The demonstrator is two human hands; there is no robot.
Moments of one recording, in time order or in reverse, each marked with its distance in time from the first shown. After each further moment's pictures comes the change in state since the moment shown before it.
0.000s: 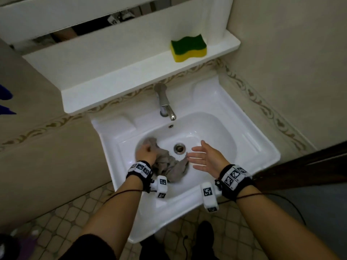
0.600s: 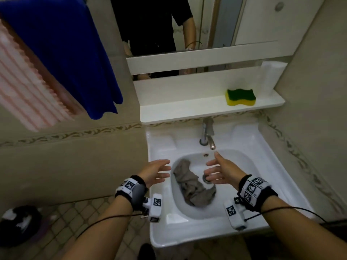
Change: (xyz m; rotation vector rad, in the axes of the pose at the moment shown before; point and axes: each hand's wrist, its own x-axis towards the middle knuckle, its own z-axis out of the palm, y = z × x) left_hand -0.096 -0.001 -0.146 -0.544 -0.227 -0.093; right_hand -0.047 -0.061 0.088 -0.549 -0.104 -0.129
